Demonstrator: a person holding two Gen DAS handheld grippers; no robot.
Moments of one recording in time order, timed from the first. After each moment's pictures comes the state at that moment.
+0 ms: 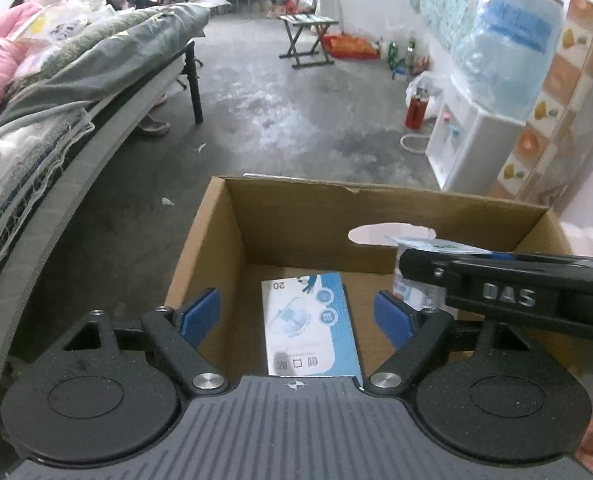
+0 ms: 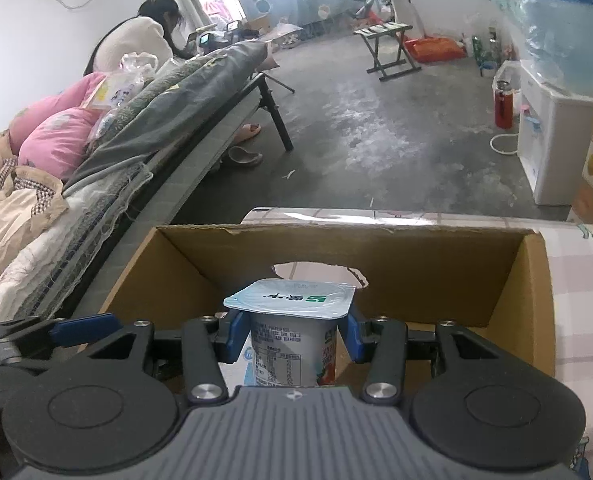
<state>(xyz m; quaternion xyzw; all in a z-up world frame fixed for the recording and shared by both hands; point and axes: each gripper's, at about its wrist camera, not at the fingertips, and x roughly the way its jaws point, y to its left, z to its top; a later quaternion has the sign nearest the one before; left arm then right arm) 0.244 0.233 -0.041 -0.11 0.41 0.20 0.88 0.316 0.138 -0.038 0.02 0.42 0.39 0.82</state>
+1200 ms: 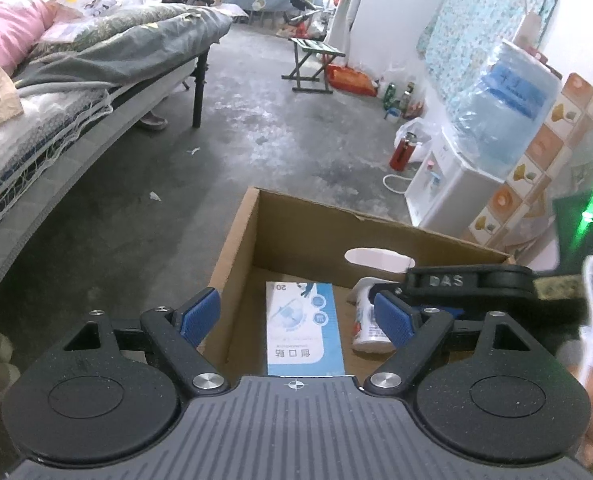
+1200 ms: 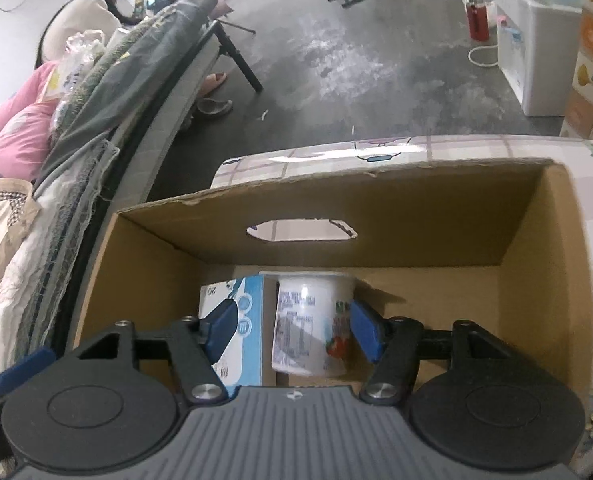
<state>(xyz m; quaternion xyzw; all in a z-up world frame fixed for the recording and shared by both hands) 0.197 0.254 -0.018 -0.20 0.36 0.19 0.89 0.346 0.152 -0.061 0.05 0.54 0.34 0.76</state>
